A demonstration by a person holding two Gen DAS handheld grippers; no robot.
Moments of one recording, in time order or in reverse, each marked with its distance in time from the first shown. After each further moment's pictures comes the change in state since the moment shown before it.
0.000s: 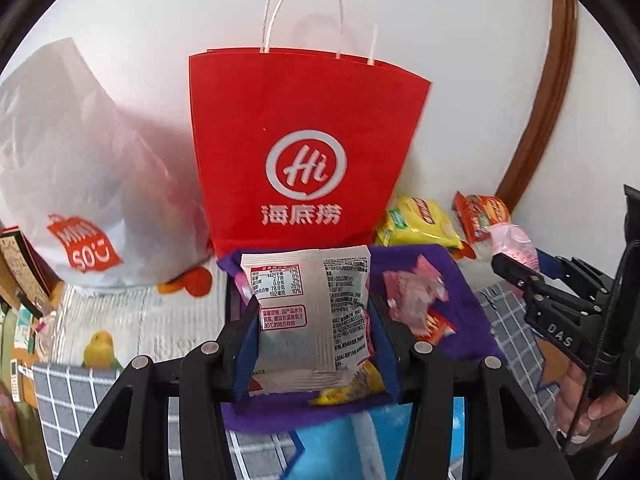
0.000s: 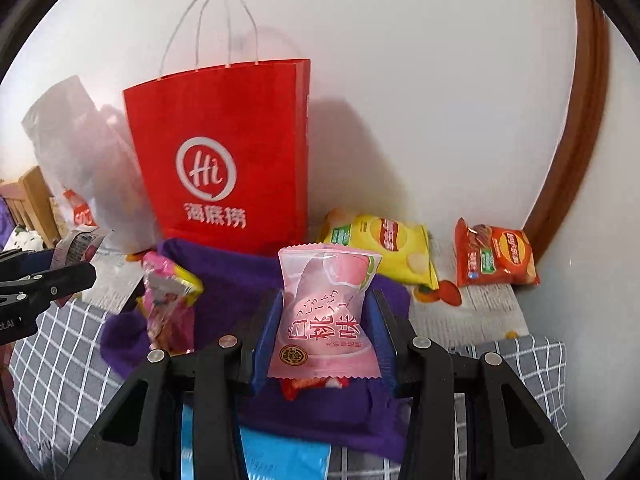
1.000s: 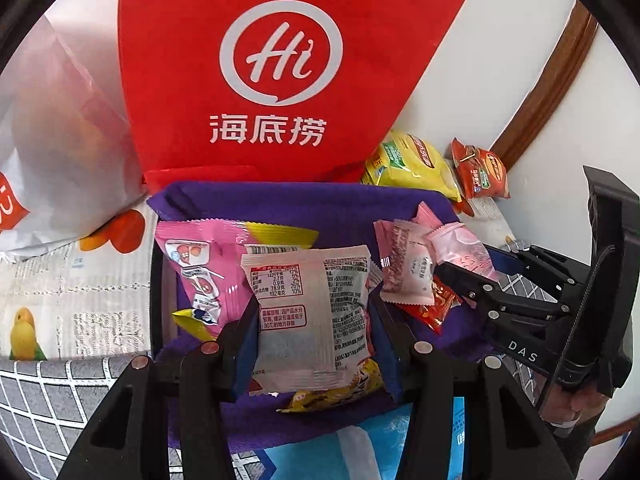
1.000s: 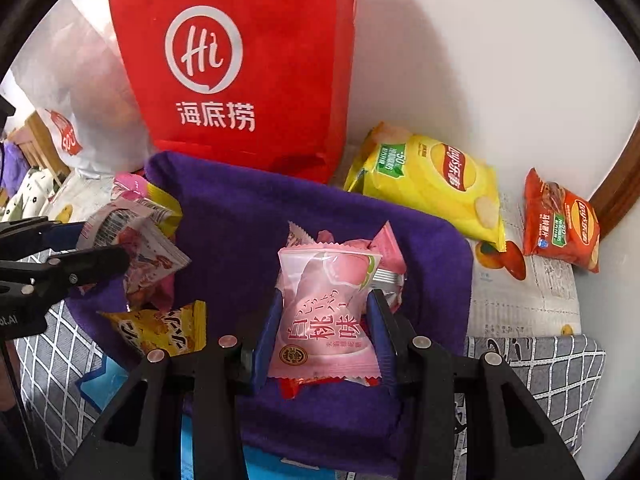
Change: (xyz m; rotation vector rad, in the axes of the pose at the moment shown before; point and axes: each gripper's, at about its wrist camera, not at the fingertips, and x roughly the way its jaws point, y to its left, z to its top) left arm 0.091 -0.004 -0.025 -0.034 0.217 -0.151; right arm 0.092 0.014 -0.025 -0.115 0.270 0.112
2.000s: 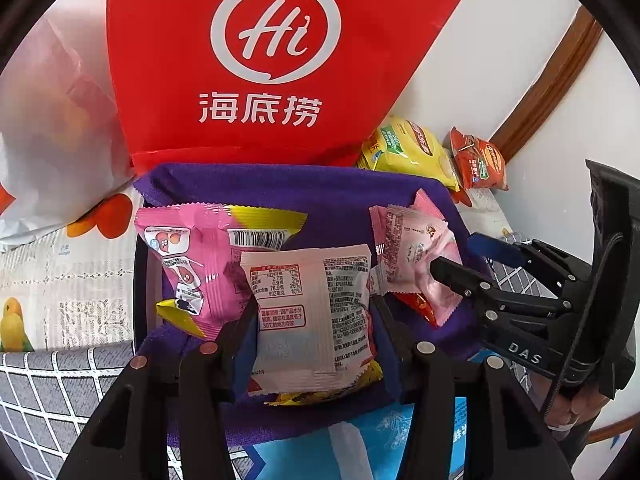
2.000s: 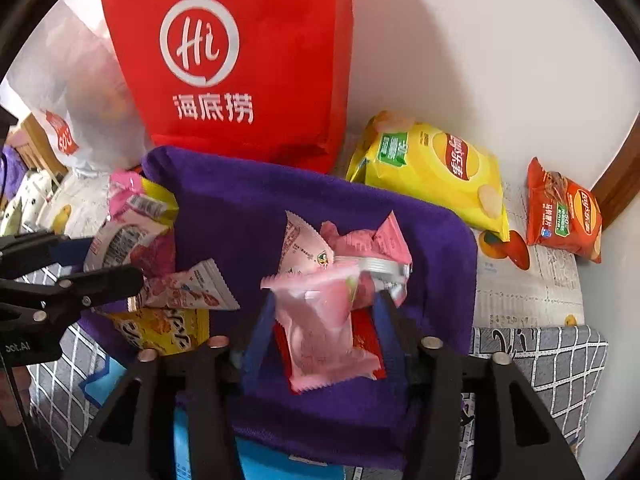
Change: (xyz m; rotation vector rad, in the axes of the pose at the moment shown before) left arm 0.011 0.000 0.001 -0.022 0.054 -0.028; right arm 0.001 -0.003 0.002 0.043 0.015 0.008
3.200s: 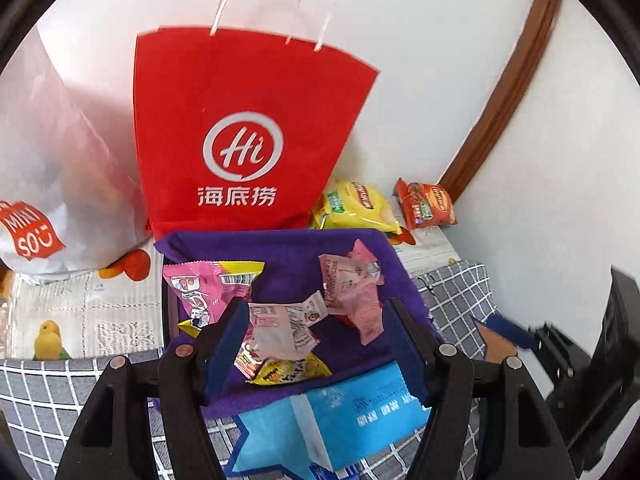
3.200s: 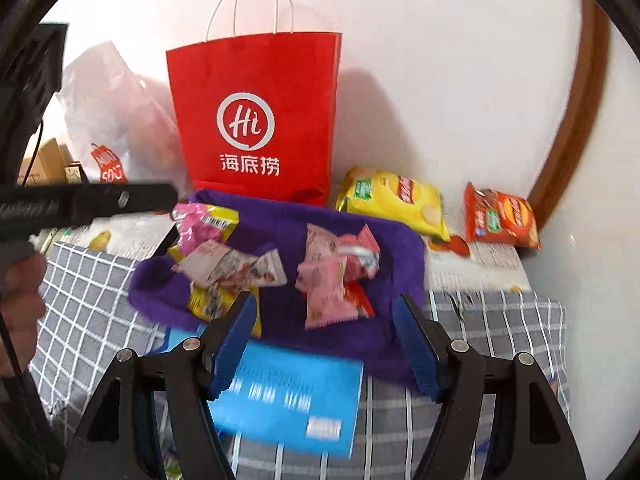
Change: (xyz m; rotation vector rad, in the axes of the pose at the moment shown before) left arm -0.114 -0.030 -0.007 0.068 -0.187 -0.061; right arm -0.138 0.035 -0.075 0.073 -0.185 -0.084
